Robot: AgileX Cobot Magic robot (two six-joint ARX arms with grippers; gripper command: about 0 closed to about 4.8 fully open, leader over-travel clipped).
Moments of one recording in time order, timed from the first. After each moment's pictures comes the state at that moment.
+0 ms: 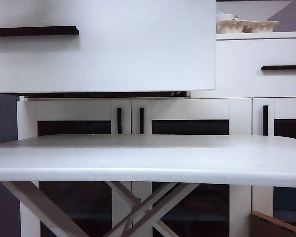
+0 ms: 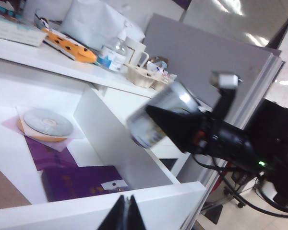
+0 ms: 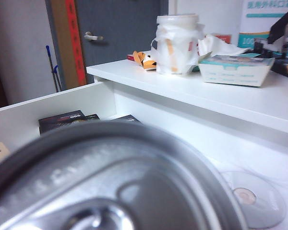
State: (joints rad) left arm -0.29 0.70 0.96 -0.08 0.39 -0.48; right arm 0.47 1.55 1.54 0.09 -0.29 0.06
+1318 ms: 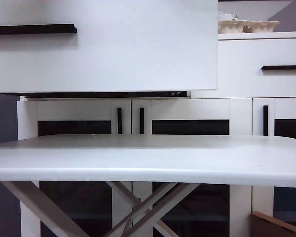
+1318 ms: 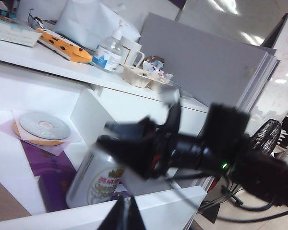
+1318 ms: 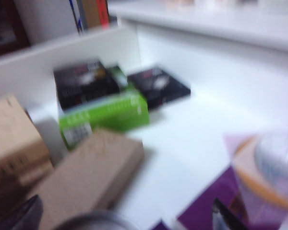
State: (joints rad) left arm -0.29 0.71 0.96 -0.07 0.40 -0.48; right arm 0.51 1.71 1.65 -0.06 -0.36 0.05
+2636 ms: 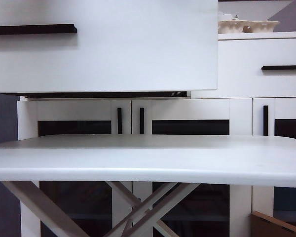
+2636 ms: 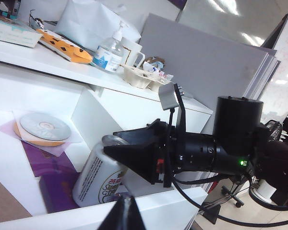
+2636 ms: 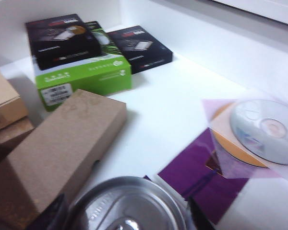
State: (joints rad) left arm -0.29 0.71 0.96 -0.06 0.40 -0.48; right arm 0.56 1.69 1.75 -0.37 -0.18 -0.08
